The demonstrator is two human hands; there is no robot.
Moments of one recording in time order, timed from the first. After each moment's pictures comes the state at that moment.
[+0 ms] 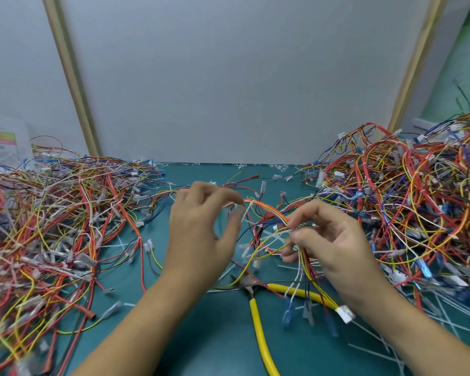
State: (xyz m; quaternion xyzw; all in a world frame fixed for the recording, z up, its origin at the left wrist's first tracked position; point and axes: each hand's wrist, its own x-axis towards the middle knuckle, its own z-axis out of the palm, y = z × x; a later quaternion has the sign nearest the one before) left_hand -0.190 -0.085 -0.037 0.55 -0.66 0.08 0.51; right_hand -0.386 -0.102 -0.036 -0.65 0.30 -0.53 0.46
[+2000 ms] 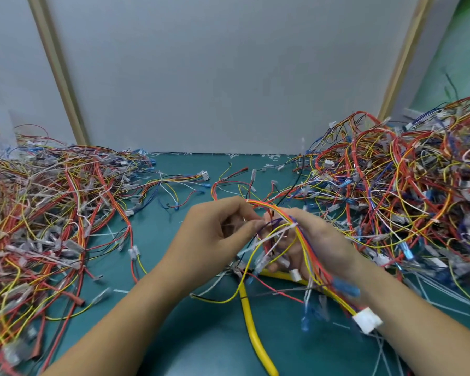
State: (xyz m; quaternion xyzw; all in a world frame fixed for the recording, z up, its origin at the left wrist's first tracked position) left_hand -0.202 -0.076 -0.041 0.42 -0.73 -0.21 0.50; right_hand -0.386 -0.116 -0.041 -0.50 0.25 -0.33 0.76
